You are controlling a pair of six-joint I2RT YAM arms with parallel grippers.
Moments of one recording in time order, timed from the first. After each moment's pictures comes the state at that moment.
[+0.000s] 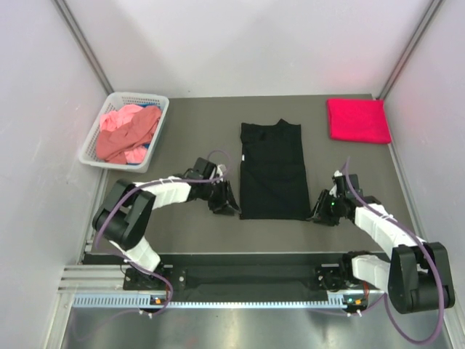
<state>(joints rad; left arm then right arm) -0.52 1.66 0.78 -0.16 0.59 -0.73 0.11 1.10 0.45 -0.44 -0.28 0.53</state>
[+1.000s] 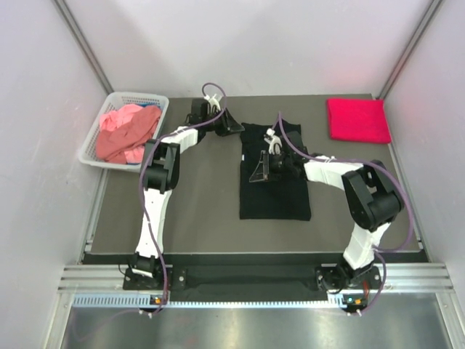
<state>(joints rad) -0.24 2.49 1.89 0.11 0.73 -0.66 0.47 1.79 1.03 0.00 -0.61 0.52</state>
